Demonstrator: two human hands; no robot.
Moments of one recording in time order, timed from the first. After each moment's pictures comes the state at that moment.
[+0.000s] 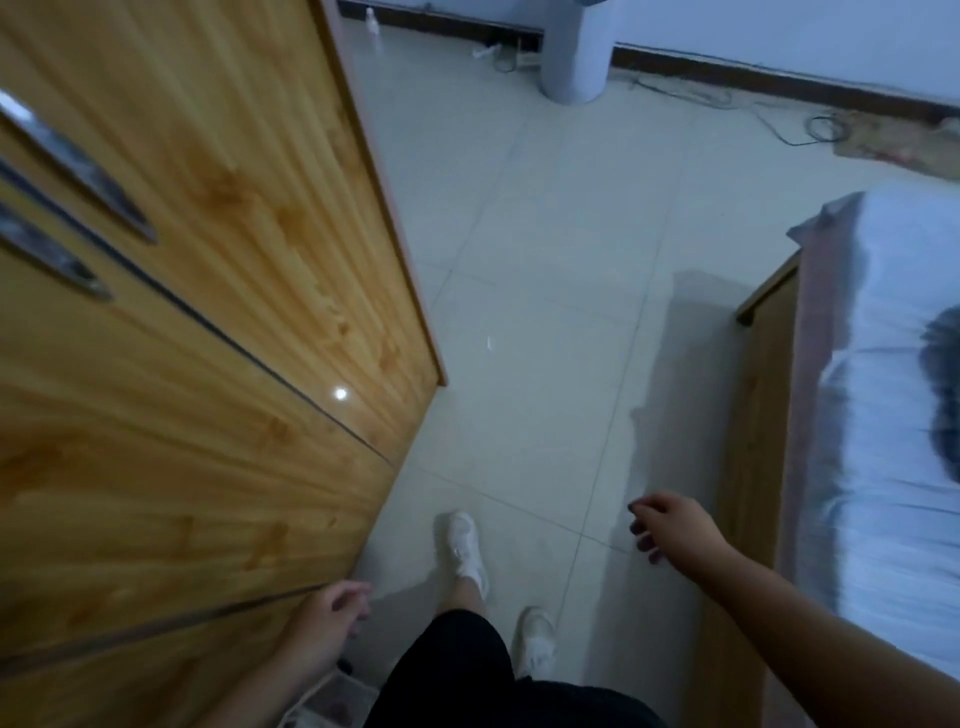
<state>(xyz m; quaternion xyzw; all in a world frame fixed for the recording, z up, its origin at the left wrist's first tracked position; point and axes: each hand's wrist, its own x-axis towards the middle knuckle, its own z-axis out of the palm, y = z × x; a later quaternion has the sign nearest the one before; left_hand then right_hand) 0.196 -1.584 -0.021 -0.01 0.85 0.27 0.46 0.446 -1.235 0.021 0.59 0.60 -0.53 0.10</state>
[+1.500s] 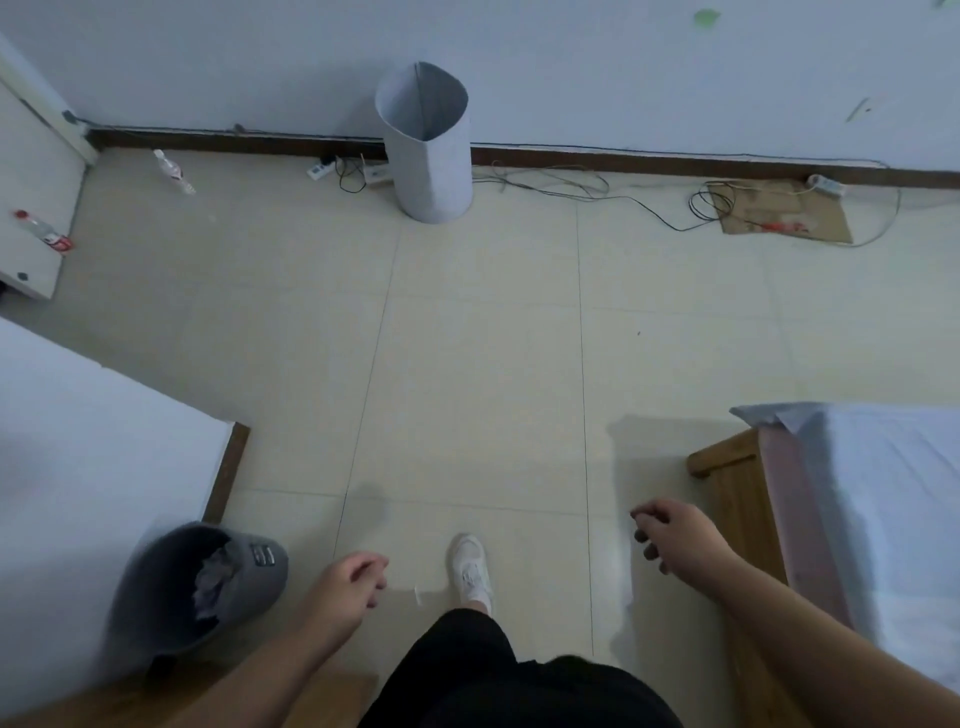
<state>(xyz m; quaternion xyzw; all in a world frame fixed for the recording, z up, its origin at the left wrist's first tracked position) -0.219 -0.794 -0.031 0.18 0.82 0.21 0.51 0.129 -0.573 0.022 0.66 0.56 -0.48 0.07</state>
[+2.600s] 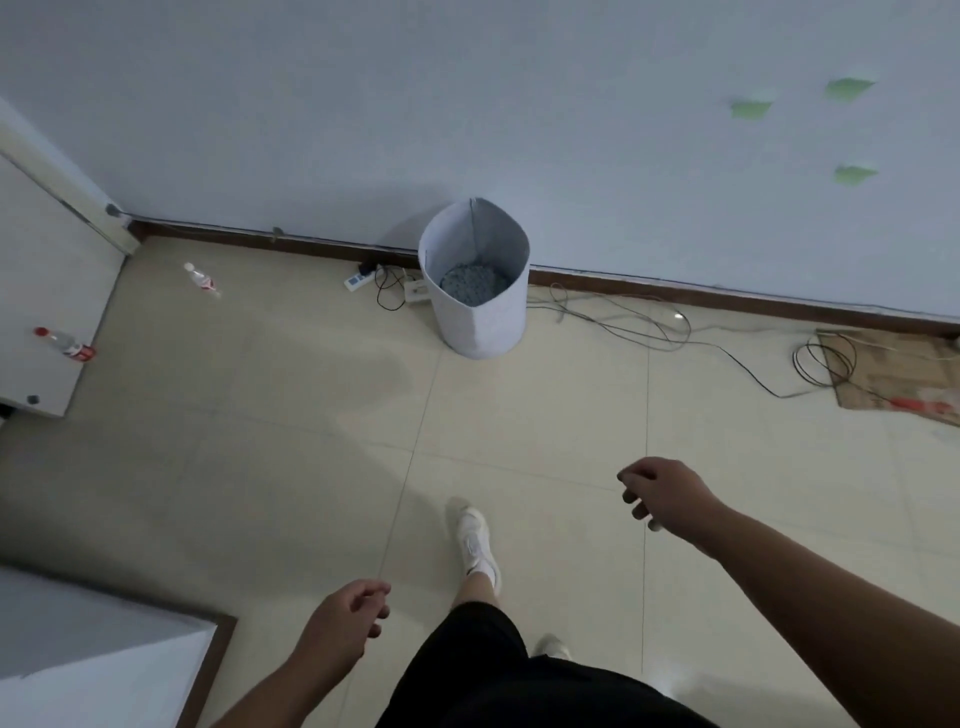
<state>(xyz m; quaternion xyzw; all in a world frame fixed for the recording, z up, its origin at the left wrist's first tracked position) -0.503 -0.264 -0.013 0.11 0.83 0.25 0.48 -0.230 0.061 0.022 0.60 0.61 -0.52 0.06</state>
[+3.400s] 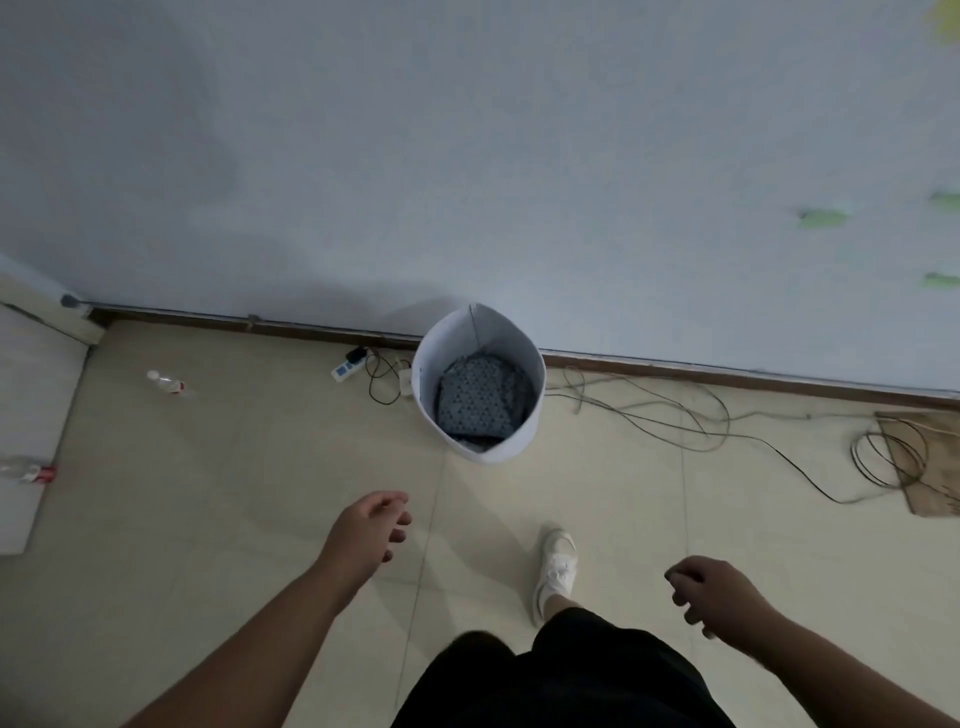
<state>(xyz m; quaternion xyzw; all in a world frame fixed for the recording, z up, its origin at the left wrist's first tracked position) -0.769 0.185 0.013 0.13 0.82 0.31 0.45 -0.369 0.346 -0.034 0.65 0.55 -0.51 0.14</state>
